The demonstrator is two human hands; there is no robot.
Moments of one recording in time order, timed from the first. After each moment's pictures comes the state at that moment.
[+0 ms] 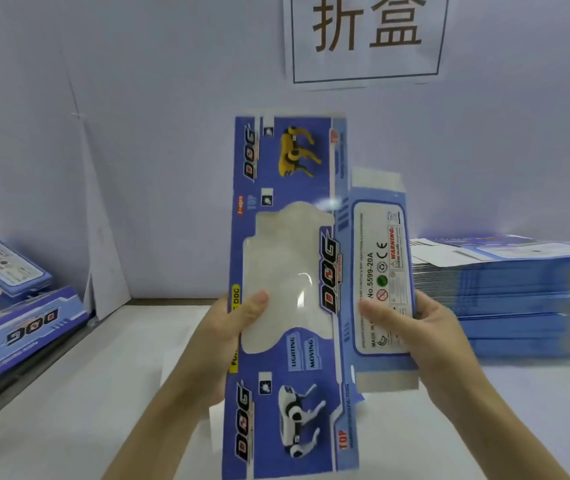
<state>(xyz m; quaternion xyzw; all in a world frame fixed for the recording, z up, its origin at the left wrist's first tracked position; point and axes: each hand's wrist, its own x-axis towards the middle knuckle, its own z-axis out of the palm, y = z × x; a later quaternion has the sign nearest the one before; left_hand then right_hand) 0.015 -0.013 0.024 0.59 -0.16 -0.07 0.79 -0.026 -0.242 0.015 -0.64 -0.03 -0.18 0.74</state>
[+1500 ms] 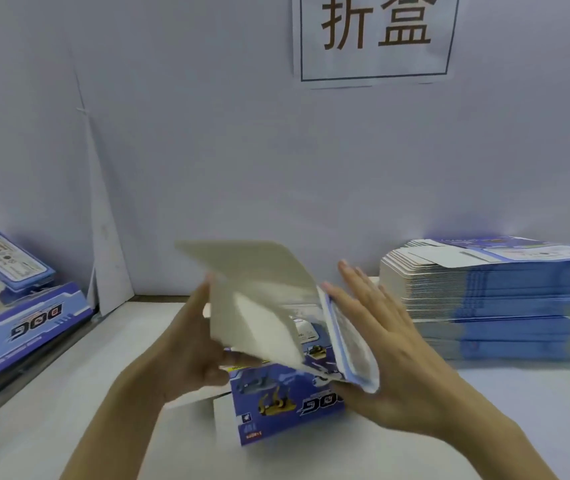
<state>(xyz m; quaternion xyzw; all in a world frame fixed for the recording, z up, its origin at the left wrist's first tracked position) 0.021 0.029 0.024 0.64 -0.12 -0.24 0.72 -0.025 -0.232 0.001 -0.90 -0.29 -0.29 0.14</state>
